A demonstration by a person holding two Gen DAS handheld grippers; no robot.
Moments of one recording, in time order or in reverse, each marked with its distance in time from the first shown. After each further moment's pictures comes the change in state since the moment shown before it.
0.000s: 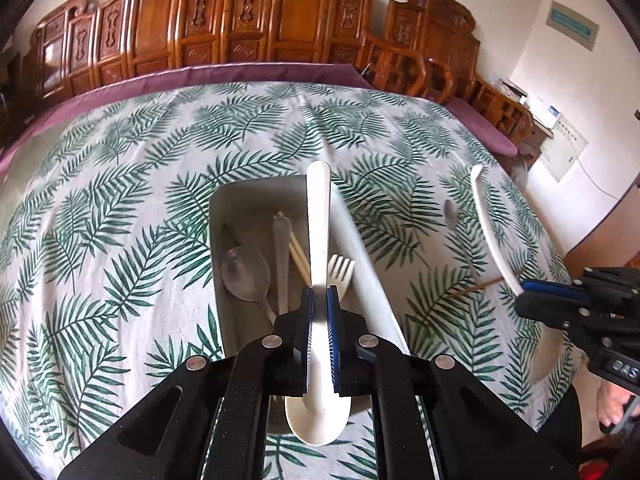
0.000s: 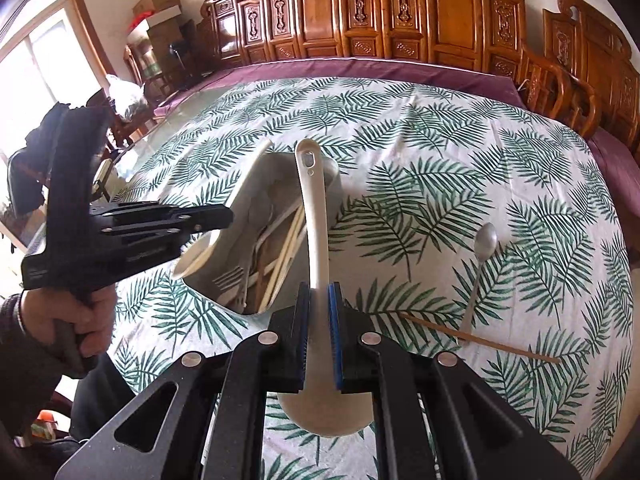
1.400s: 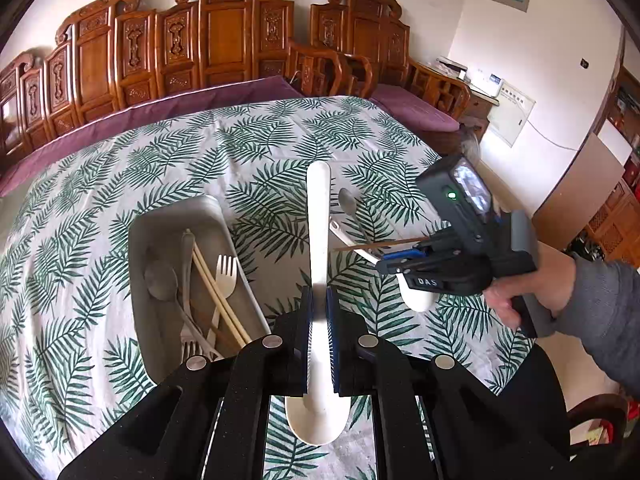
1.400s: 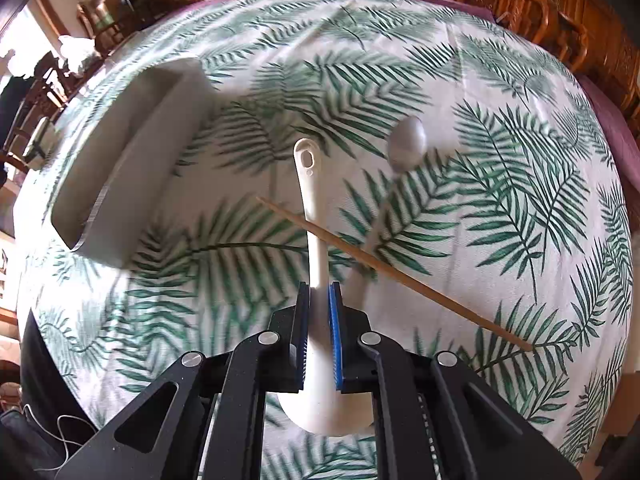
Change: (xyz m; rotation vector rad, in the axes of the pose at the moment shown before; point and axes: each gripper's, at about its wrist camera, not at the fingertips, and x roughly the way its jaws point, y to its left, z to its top) left arm -0.048 -0.101 -0.022 0.186 -0.031 -0.095; right arm 0.068 -0.110 -0.036 0.026 0.247 -0.098
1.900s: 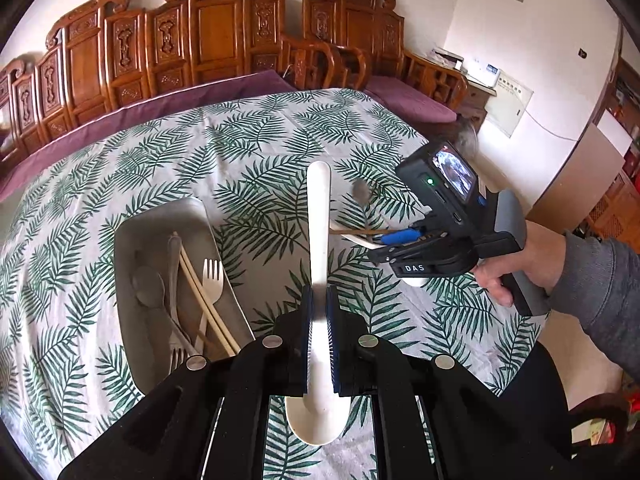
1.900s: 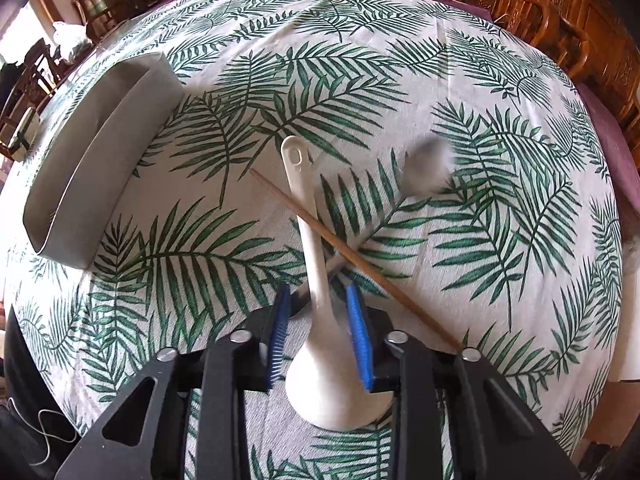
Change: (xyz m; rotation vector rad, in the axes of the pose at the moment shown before) left arm 0.013 -0.013 0.007 0.024 0.026 -0.004; right arm 0.017 -0.029 0.014 -0.026 0.044 -0.050
